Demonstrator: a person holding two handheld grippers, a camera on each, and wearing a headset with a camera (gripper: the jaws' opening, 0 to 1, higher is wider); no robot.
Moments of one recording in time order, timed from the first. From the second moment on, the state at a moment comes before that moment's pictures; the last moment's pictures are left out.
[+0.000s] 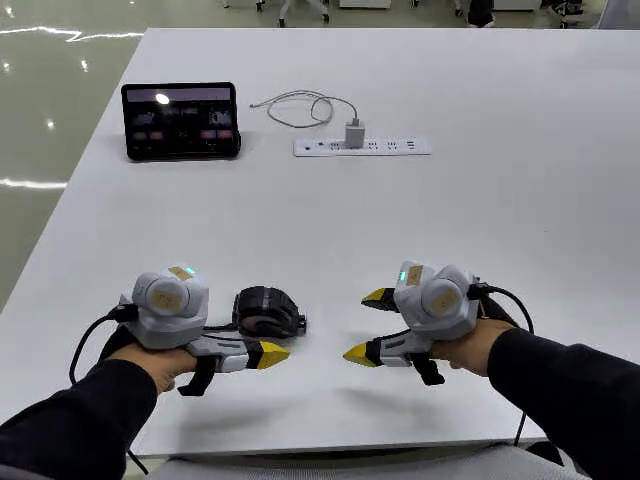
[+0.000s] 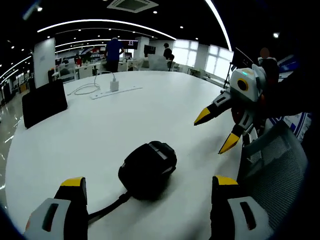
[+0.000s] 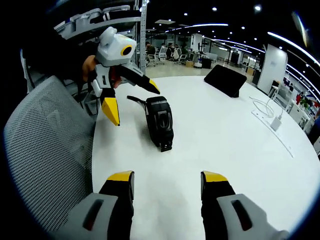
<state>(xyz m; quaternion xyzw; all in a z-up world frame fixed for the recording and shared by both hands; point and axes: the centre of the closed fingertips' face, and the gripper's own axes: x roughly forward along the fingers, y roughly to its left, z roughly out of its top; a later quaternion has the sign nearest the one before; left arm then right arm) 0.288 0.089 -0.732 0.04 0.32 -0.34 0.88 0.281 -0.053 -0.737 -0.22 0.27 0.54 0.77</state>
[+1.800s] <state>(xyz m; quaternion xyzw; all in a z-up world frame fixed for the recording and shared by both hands) 0.240 0.195 -0.697 0.04 0.33 -0.30 0.89 0.231 -0.286 -0.706 -0.14 0.30 0.36 0.87</state>
